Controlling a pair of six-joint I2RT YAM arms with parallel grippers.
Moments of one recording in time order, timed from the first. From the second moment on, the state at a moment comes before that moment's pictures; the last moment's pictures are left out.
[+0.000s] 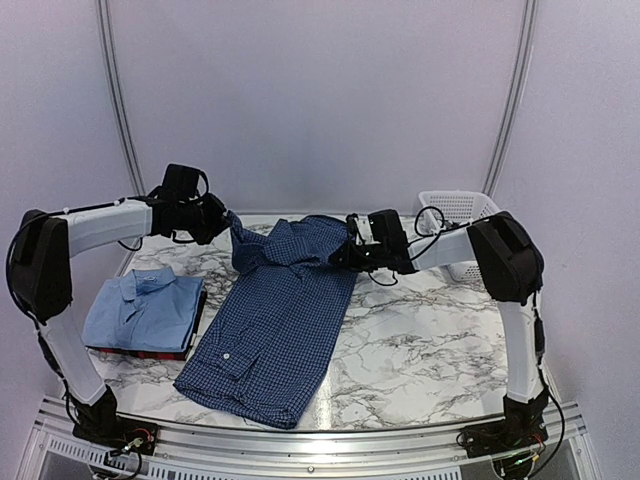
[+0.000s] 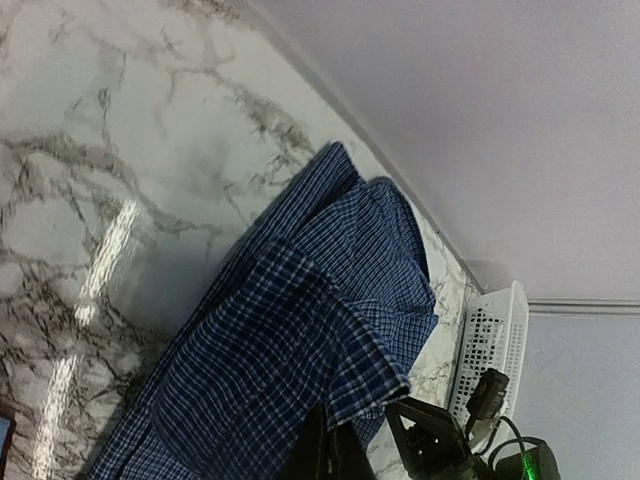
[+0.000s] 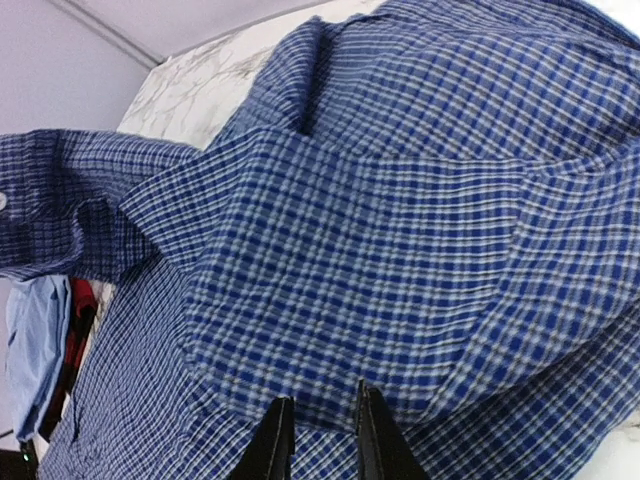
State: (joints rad) left arm -0.35 1.77 1.35 -0.19 0.13 -1.04; right arm 0.52 2.22 1.44 0.21 -0.39 0.53
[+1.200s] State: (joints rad) left arm -0.43 1.66 1.20 -0.02 0.37 -1.40; right arm 0.84 2.10 1.50 0.17 -0.17 0.20
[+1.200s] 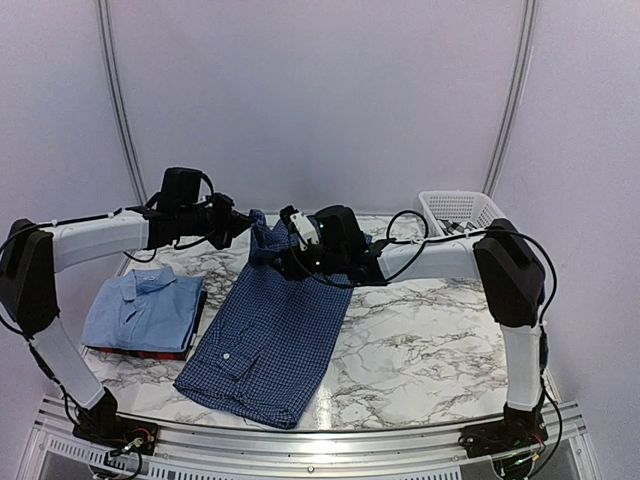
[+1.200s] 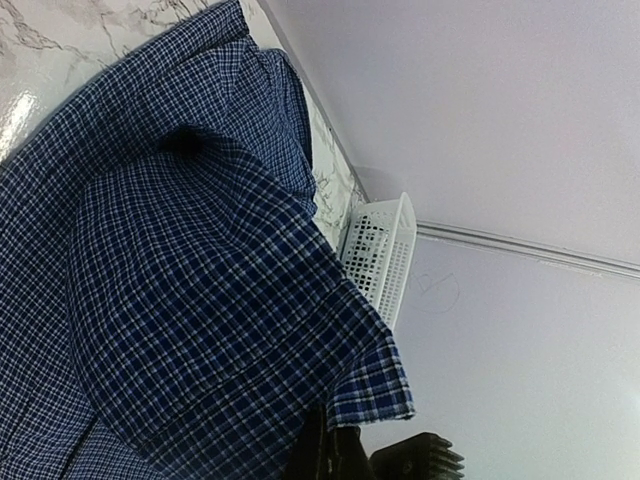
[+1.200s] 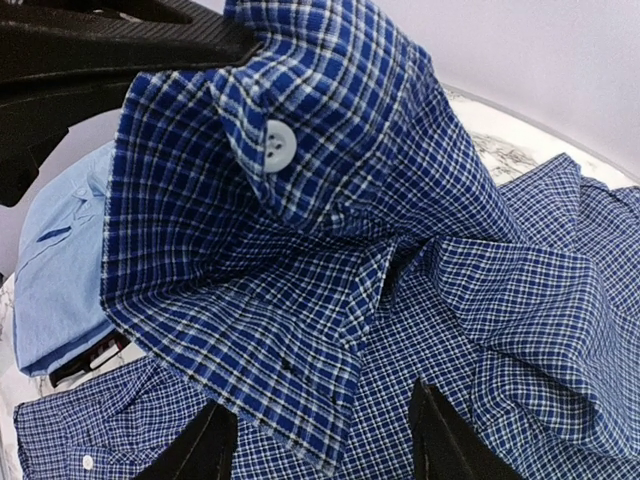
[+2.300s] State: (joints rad) left arm -0.47 1.69 1.26 -0.16 0.45 -1.17; right arm 0.87 2.11 1.58 0.18 -0.04 0.08
